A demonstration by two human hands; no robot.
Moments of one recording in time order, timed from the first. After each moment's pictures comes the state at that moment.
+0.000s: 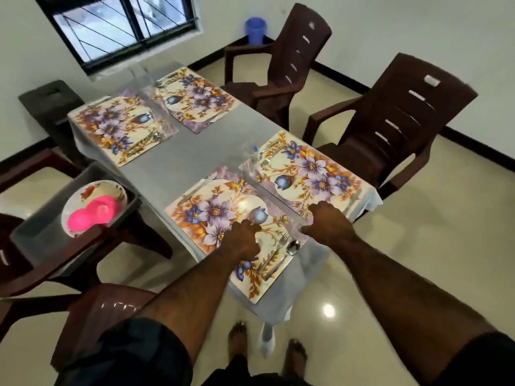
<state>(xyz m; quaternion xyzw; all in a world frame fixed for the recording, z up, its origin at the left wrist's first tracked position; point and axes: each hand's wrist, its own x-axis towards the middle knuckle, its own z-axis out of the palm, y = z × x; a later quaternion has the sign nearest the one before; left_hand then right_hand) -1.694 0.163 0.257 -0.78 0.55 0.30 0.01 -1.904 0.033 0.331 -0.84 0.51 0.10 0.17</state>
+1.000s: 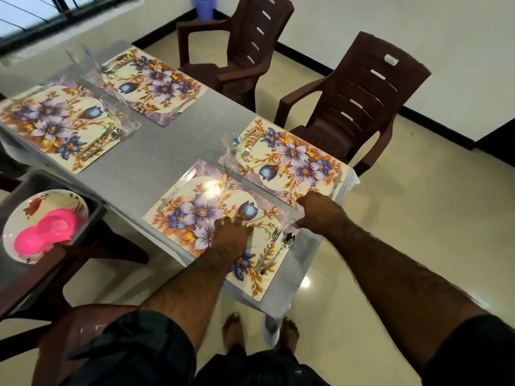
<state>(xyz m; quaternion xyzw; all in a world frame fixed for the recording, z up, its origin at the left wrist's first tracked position) -1.659 0.158 0.235 -0.69 0.69 0.17 0.14 -1.870 0.036 0.333 -0.82 0.52 0.21 0.10</state>
